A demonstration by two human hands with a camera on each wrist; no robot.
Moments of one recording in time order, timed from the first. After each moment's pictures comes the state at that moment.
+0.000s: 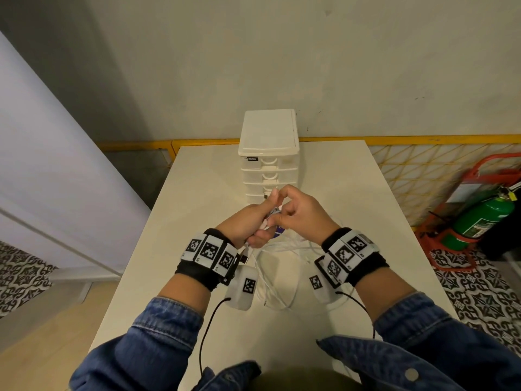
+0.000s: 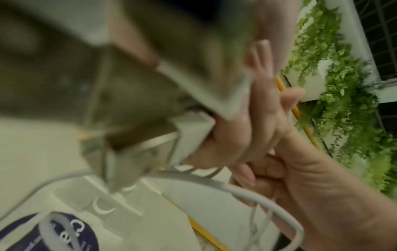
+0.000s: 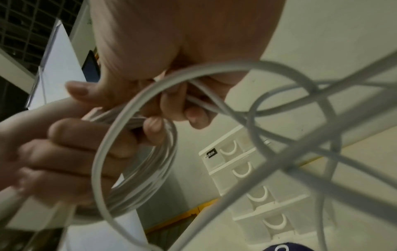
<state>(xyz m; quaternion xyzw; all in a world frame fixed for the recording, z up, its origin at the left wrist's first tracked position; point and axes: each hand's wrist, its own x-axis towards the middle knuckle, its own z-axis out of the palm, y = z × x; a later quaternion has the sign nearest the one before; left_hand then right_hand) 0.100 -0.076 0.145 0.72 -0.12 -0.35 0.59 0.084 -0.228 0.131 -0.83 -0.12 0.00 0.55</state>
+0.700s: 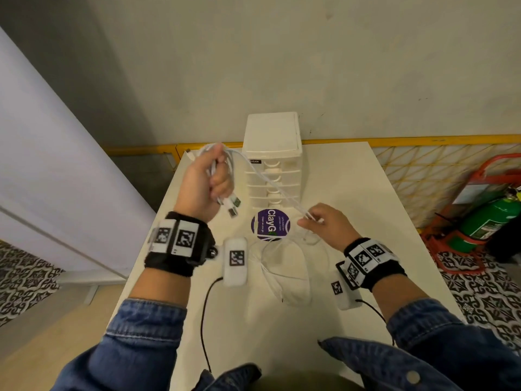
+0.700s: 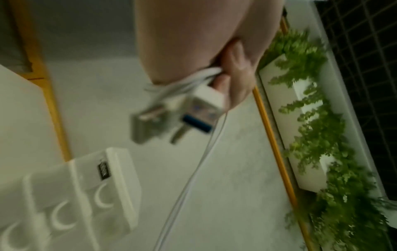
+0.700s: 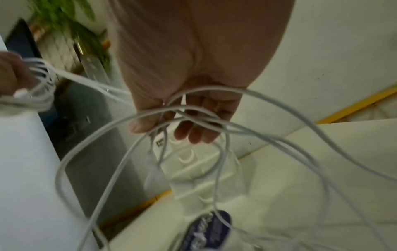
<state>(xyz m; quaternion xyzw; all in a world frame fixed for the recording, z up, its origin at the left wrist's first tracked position) 0.122 -0.029 0.203 0.48 -0.16 -0.13 0.85 0.091 -0.276 0.082 -0.90 -0.04 -0.01 0.42</state>
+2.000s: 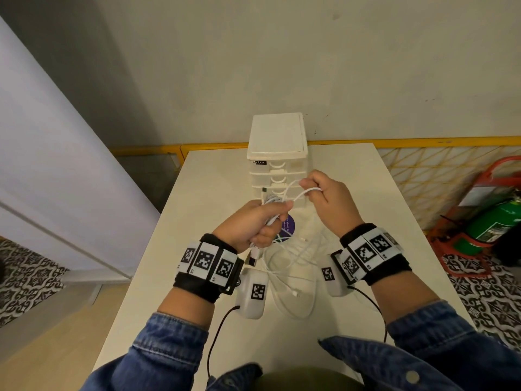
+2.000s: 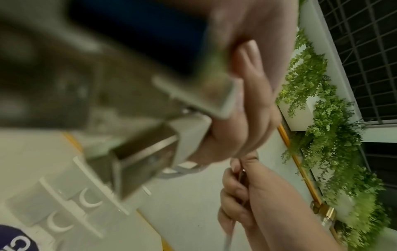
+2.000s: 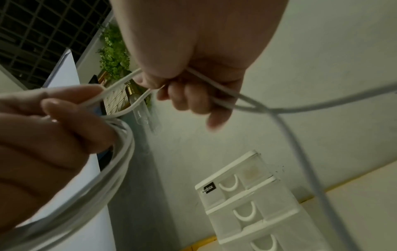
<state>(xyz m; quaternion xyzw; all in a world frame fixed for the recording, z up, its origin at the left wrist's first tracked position) 0.083 -0.065 0.177 0.69 -0.11 -0.32 0.64 0.088 -0.245 0.154 -0.87 -0.09 -0.16 0.46</state>
